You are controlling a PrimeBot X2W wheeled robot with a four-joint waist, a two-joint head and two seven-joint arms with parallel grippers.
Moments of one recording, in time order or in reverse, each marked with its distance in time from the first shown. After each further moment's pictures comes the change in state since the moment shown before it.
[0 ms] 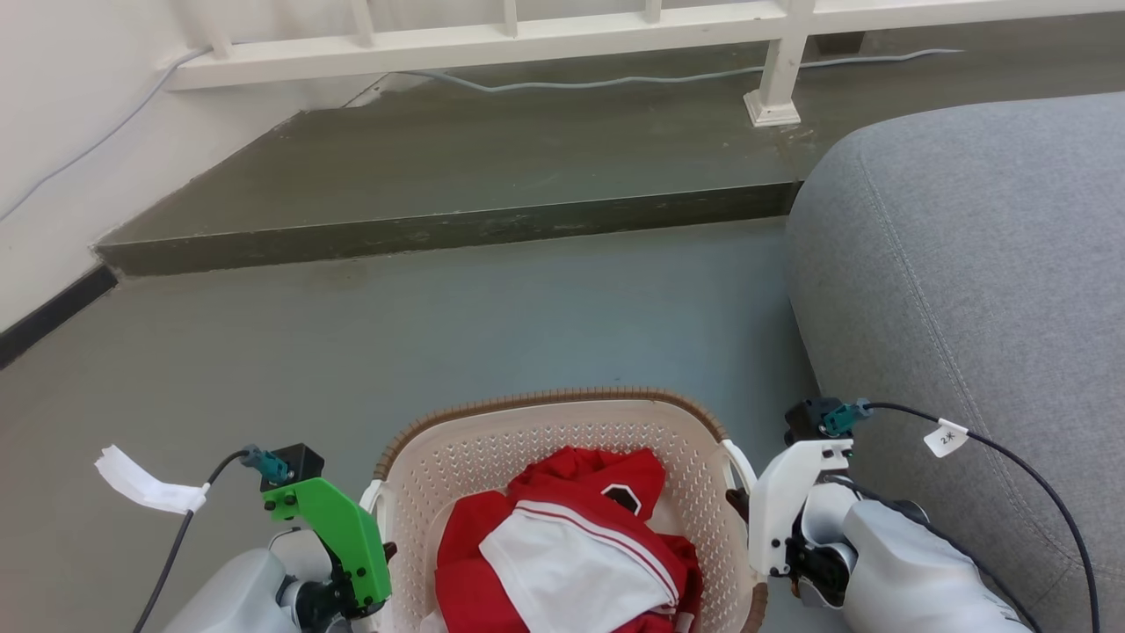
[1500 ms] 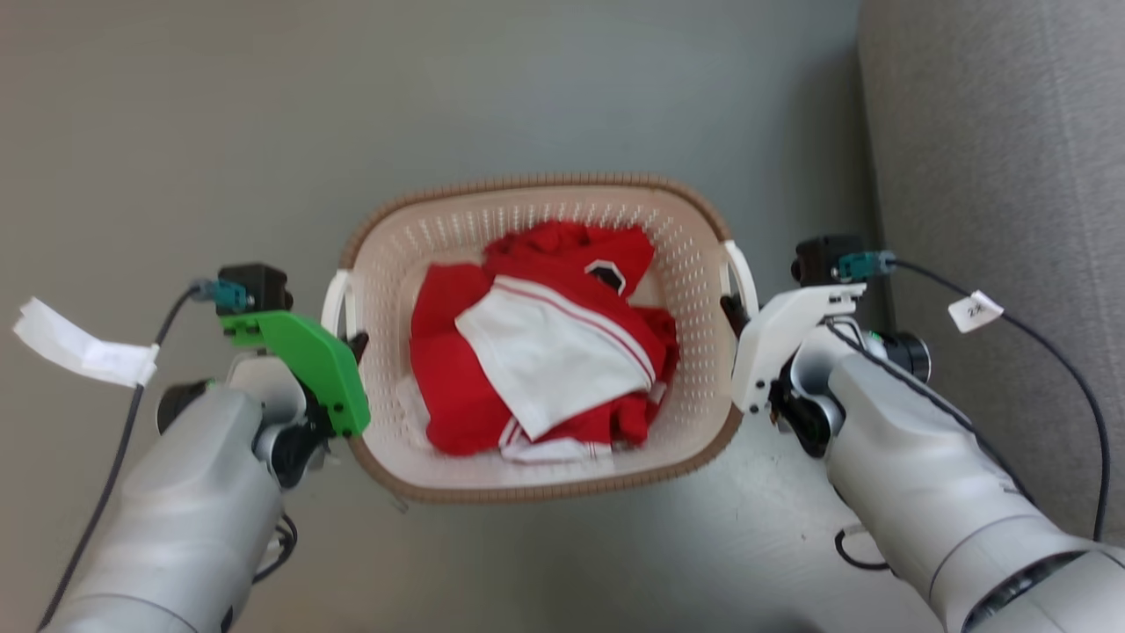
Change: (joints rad) left arm -0.253 0.029 -0.024 -0.026 0.074 -0.001 -0.203; right arm -0.229 -0.002 -0.001 -0.035 -0.009 -0.083 -0.178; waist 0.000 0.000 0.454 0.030
